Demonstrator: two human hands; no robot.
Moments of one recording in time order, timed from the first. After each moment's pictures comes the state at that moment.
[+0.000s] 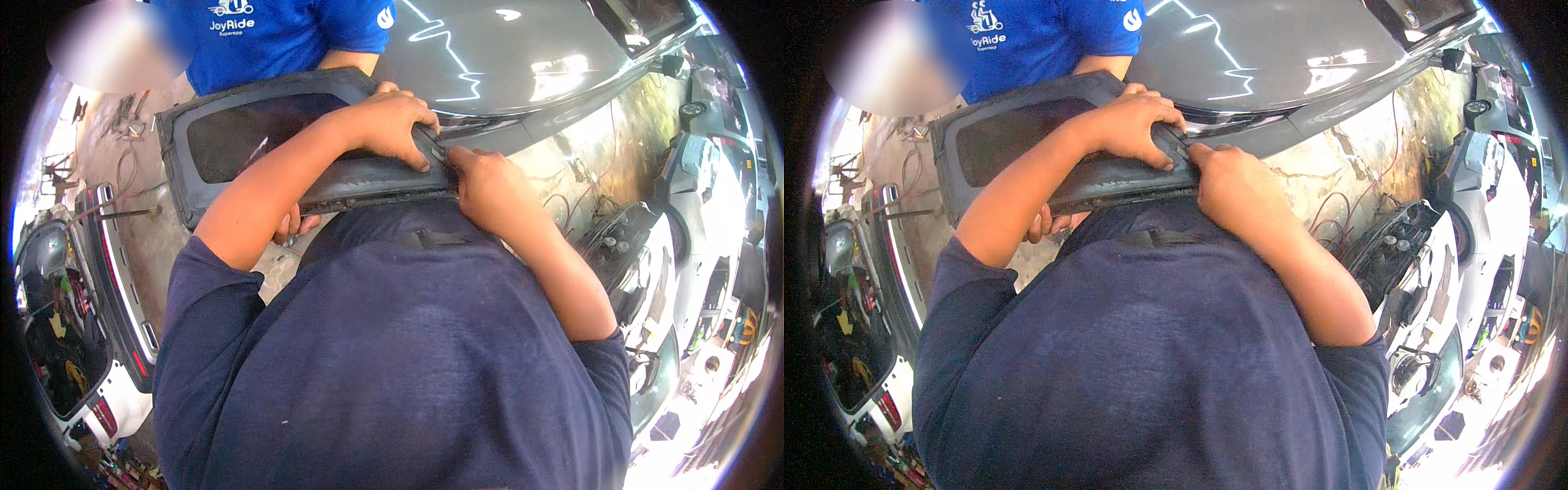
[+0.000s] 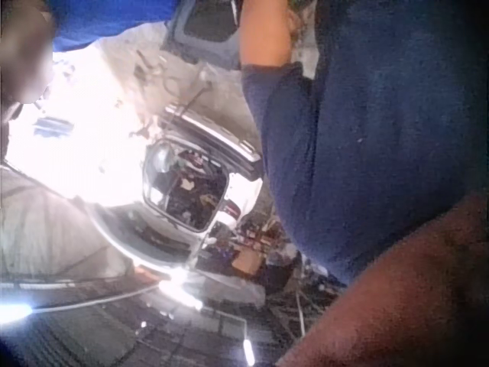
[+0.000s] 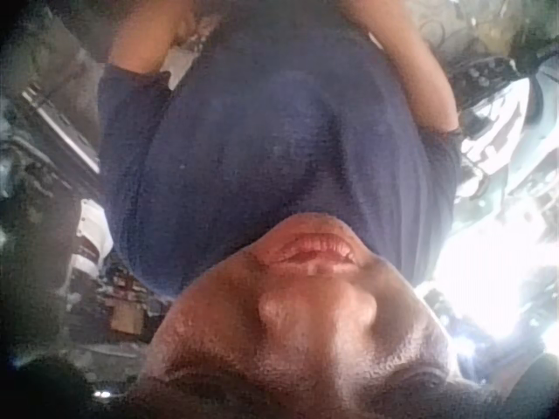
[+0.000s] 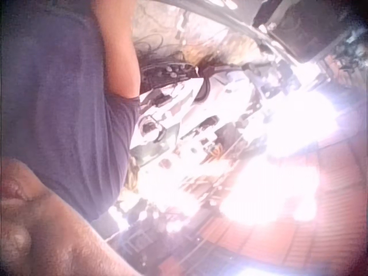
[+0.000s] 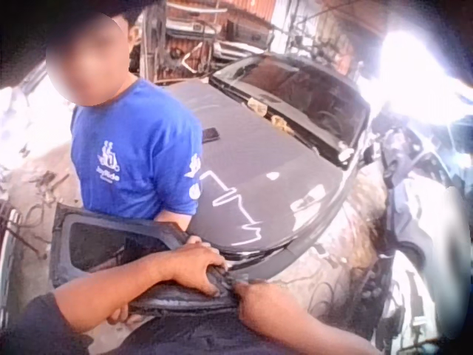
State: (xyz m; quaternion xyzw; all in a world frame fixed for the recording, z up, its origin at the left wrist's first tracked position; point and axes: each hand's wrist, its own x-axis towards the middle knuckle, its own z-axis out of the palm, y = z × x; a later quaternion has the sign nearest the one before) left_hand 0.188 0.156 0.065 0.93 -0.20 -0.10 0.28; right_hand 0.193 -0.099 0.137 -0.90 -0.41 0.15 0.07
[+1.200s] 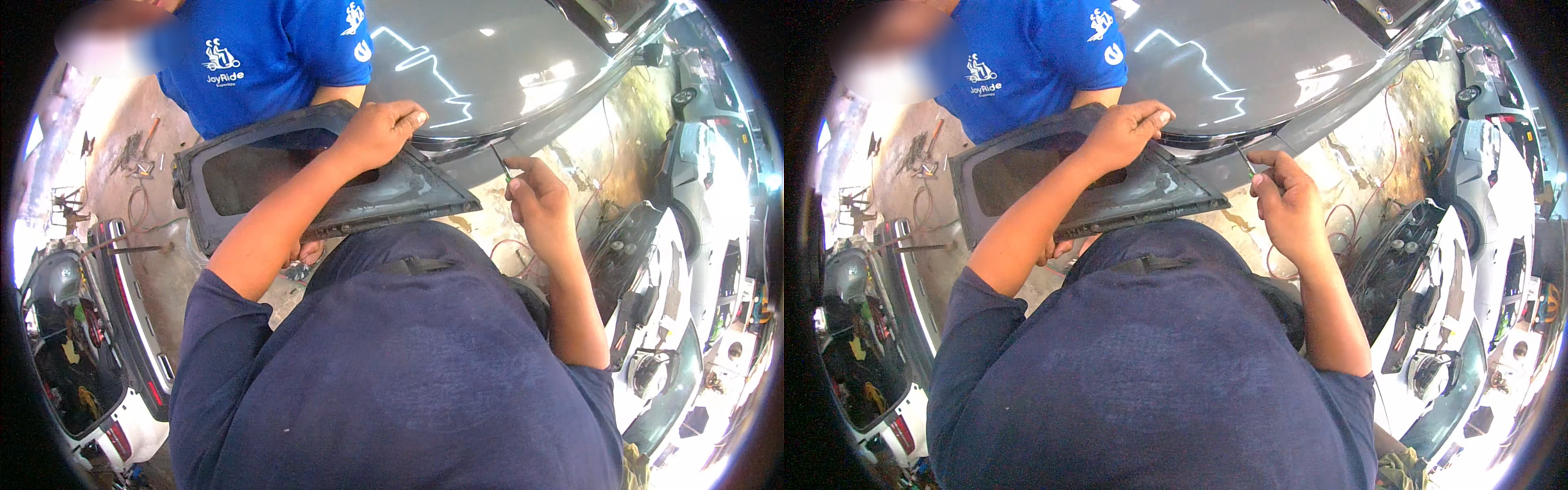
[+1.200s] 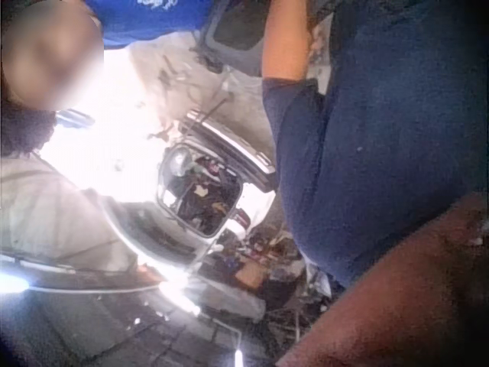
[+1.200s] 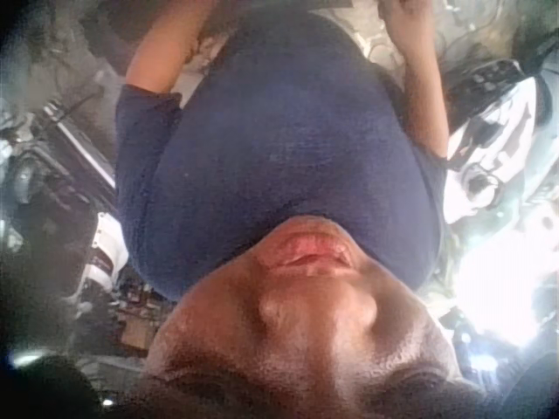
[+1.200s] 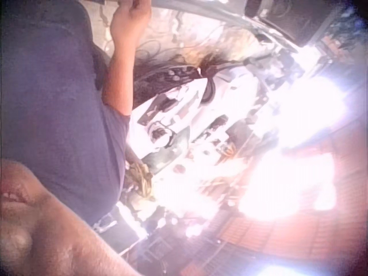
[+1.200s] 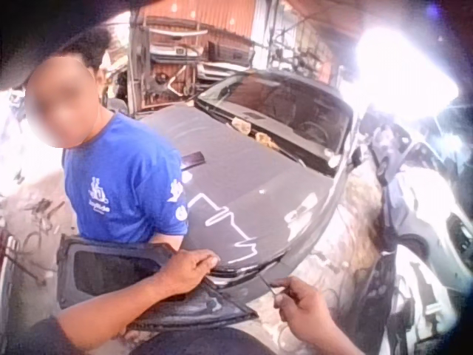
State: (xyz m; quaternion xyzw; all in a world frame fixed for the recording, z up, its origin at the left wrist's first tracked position) left_hand 0.200 0.143 0.063 0.86 -0.01 0.01 0.50; right_hand 0.200 -0.169 0.160 -0.85 -0.13 0.17 0.49
